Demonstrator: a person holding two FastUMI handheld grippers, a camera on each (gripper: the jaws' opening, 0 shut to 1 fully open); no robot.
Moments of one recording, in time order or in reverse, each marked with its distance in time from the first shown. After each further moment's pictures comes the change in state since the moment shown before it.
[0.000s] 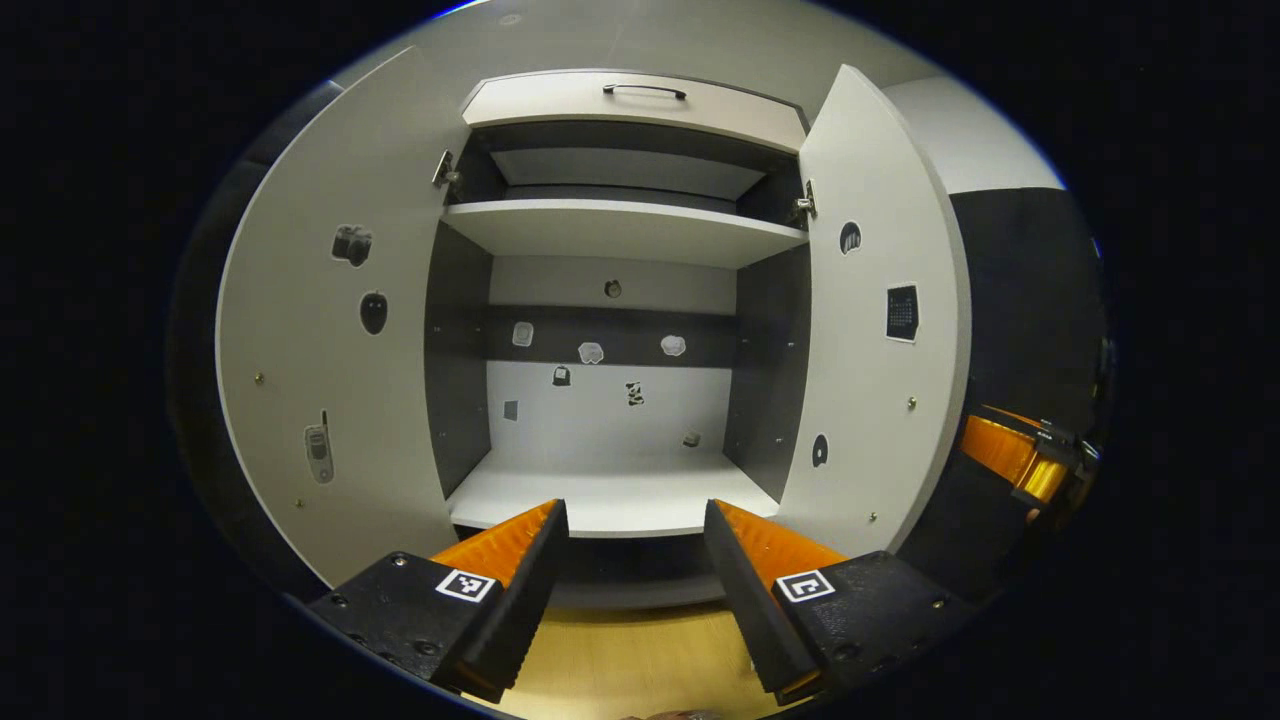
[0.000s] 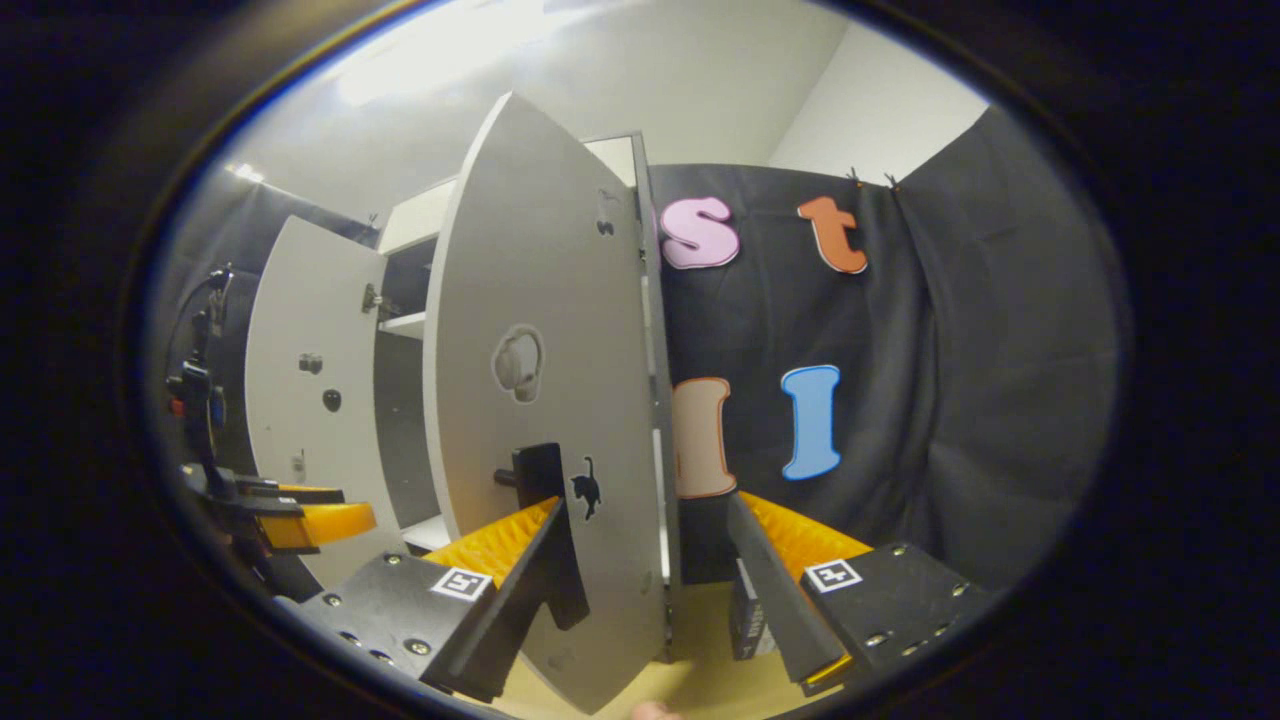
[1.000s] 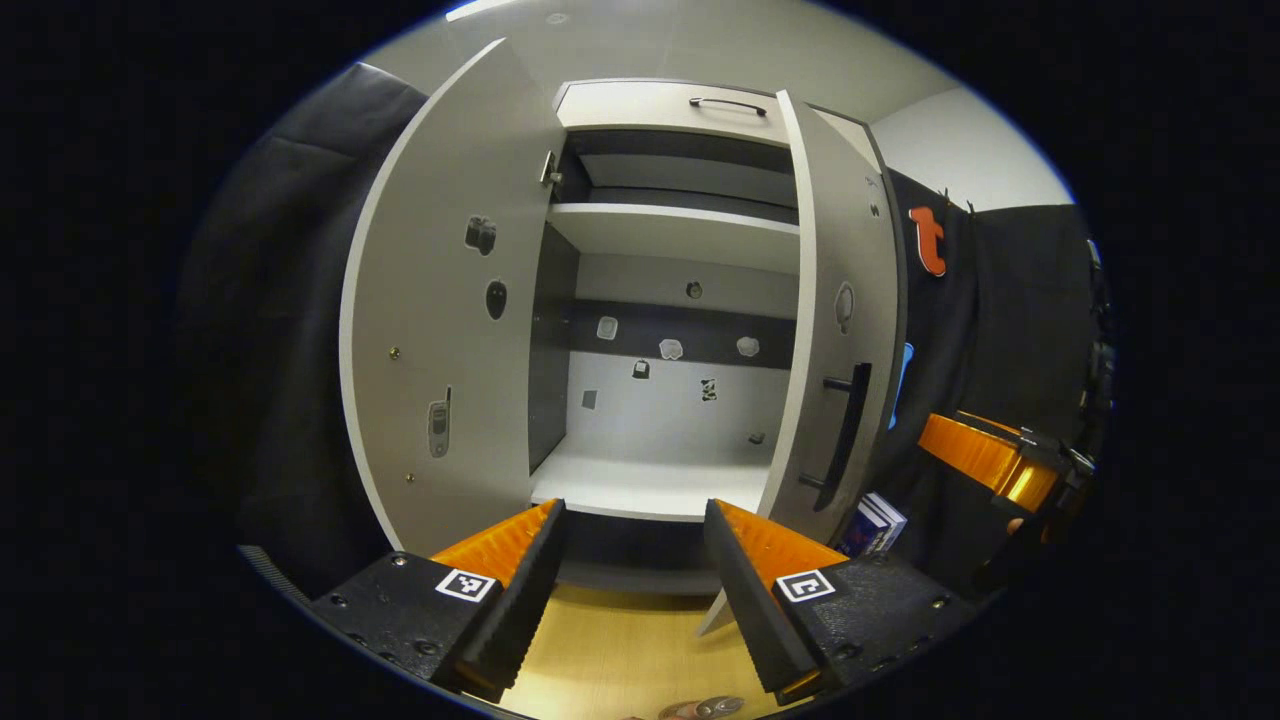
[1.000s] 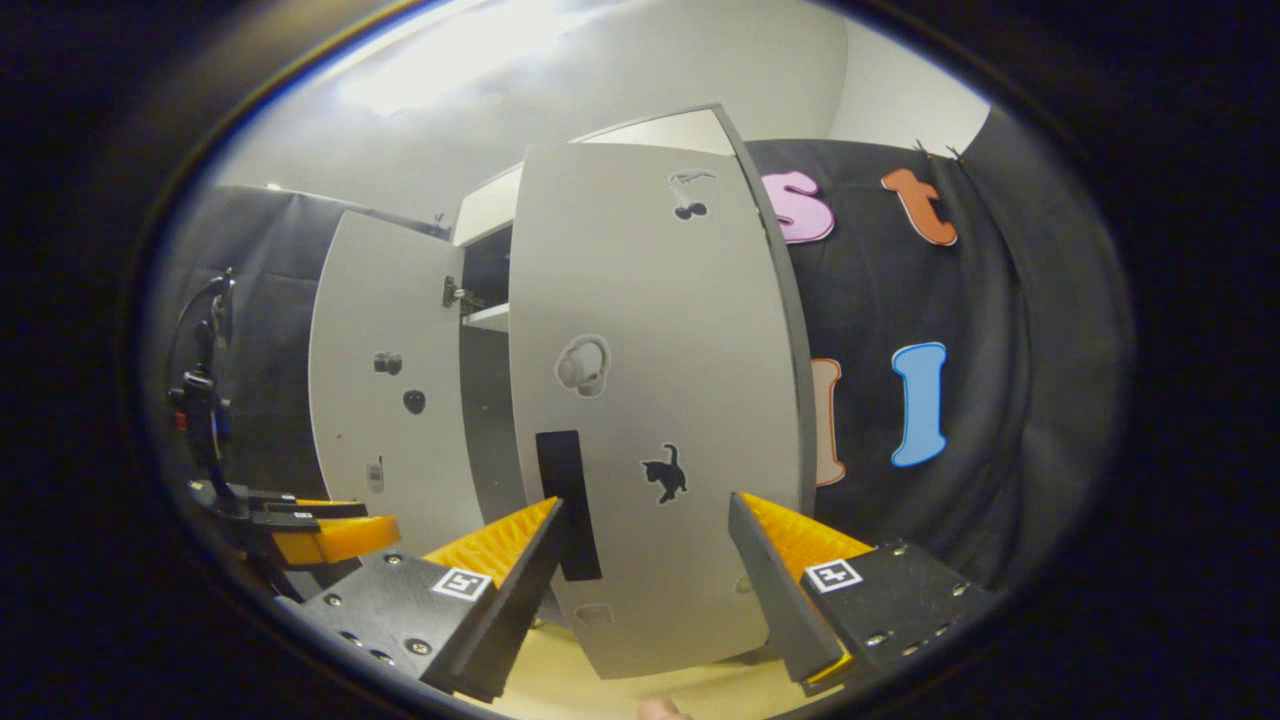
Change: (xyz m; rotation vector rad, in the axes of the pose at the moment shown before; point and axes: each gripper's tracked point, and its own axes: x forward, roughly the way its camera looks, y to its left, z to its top) left arm -0.037 0.057 -0.003 -0.055 -0.009 0.163; right arm 0.024 0.089 -0.014 0.036 0.037 0.219
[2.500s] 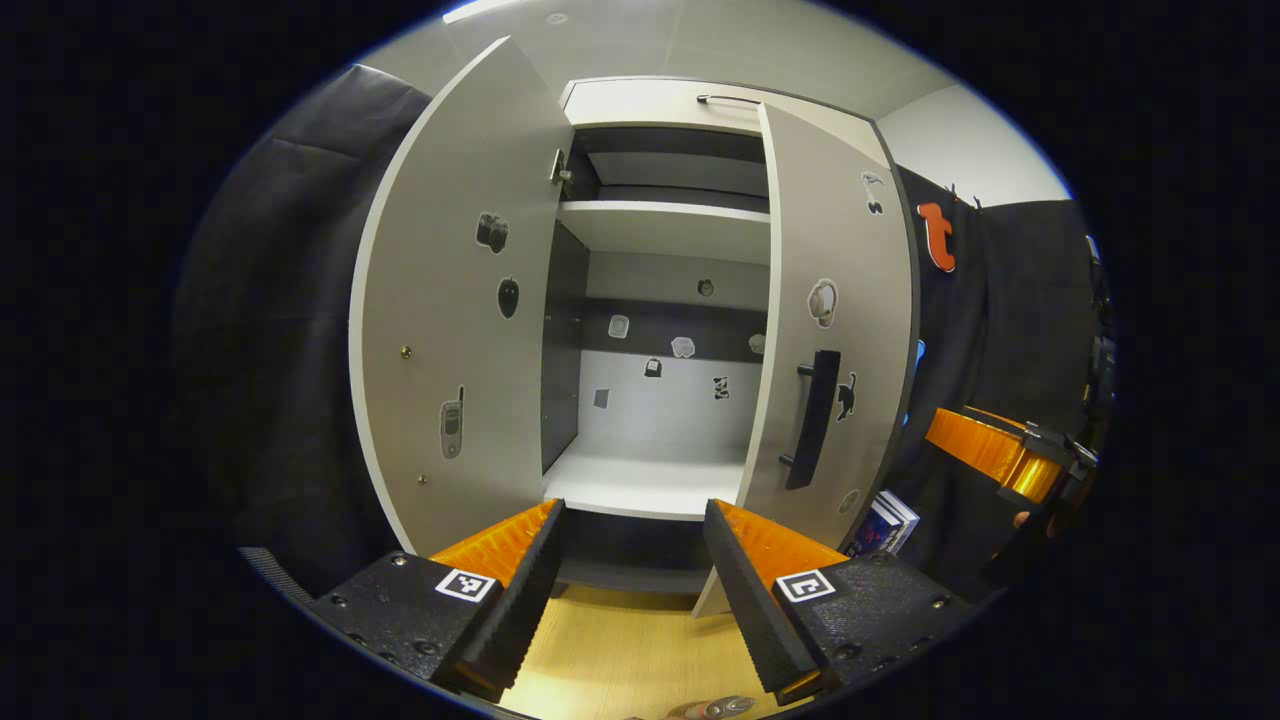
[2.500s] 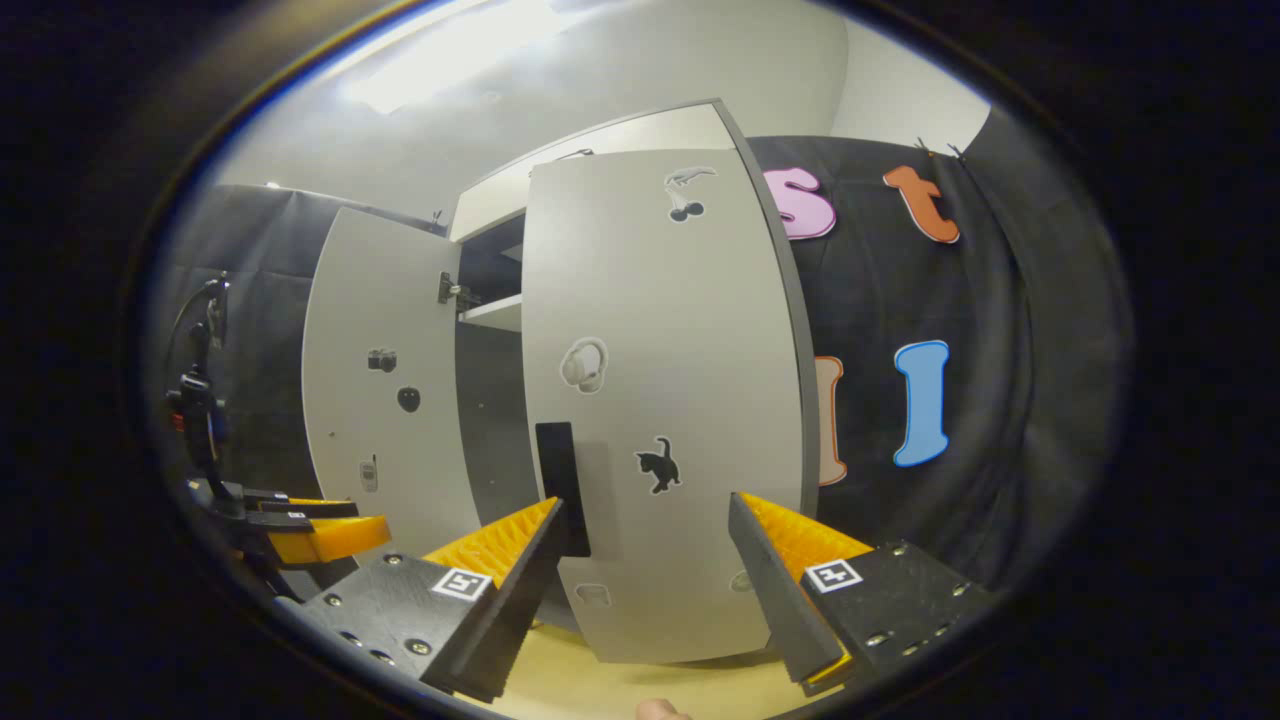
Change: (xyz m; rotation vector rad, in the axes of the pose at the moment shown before) left arm 0.002 0.011 -0.004 0.011 0.008 0.028; right arm 0.010 -0.002 -0.003 -0.005 0.012 0.003
